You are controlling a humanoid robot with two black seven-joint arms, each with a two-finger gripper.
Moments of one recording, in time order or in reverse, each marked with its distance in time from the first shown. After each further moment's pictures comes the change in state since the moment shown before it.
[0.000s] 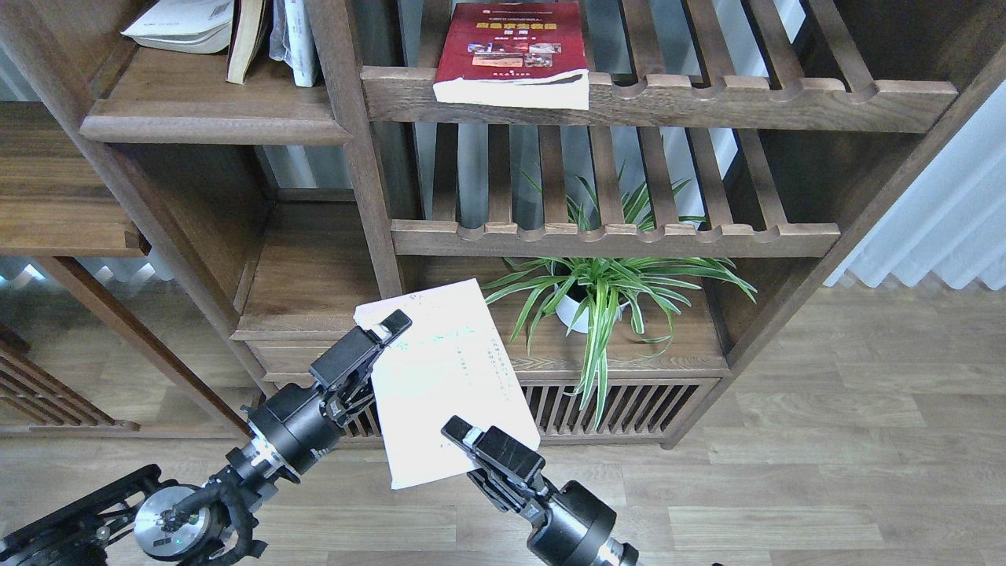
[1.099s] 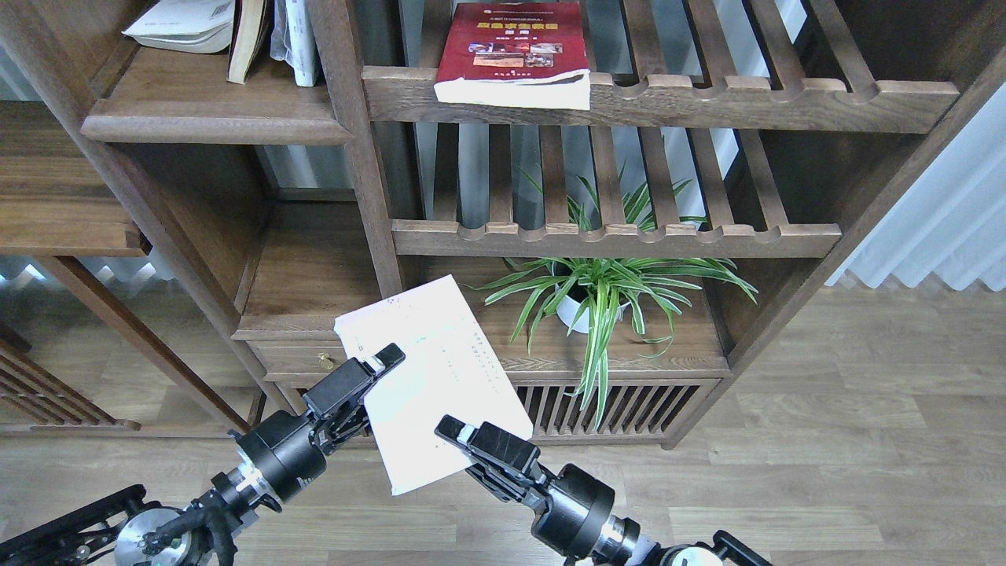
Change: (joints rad) left arm -0.013 0.025 0.071 -0.001 -0.009 0.000 -0.002; right arm 0.014 0.024 -0.038 -0.010 0.009 0.000 -0.024
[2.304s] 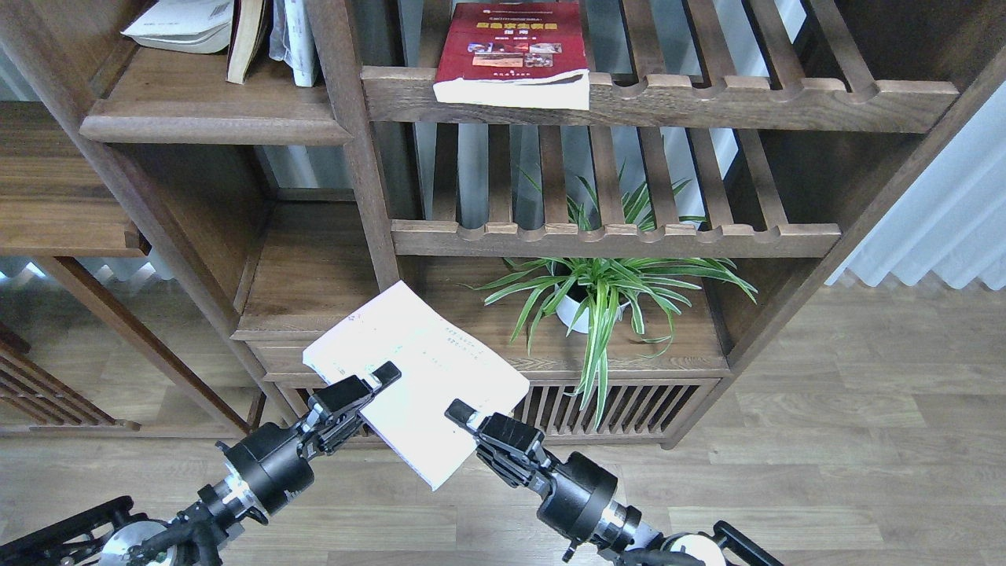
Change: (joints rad) left arm 0.022 0.055 0.010 0.002 -0.001 0.000 -0.034; right arm 0.055 0.009 0.065 -0.103 0.004 0.000 0.012
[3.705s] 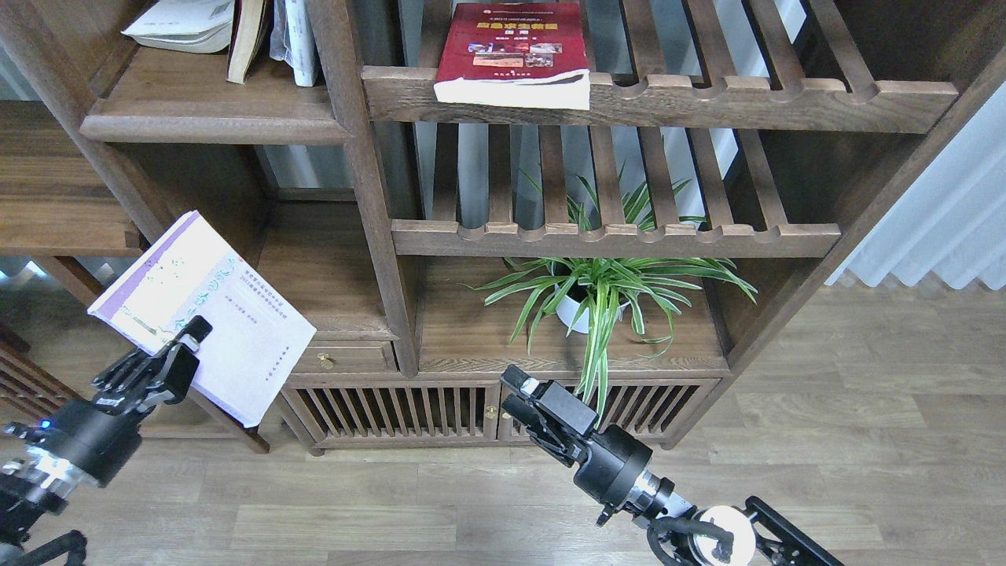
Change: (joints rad) left arm 0.378 -0.306 -1.067 -0.002 1.127 0.000 0.040; right arm 0.047 -0.051 0.059 -0.049 -0.006 0.000 0.011
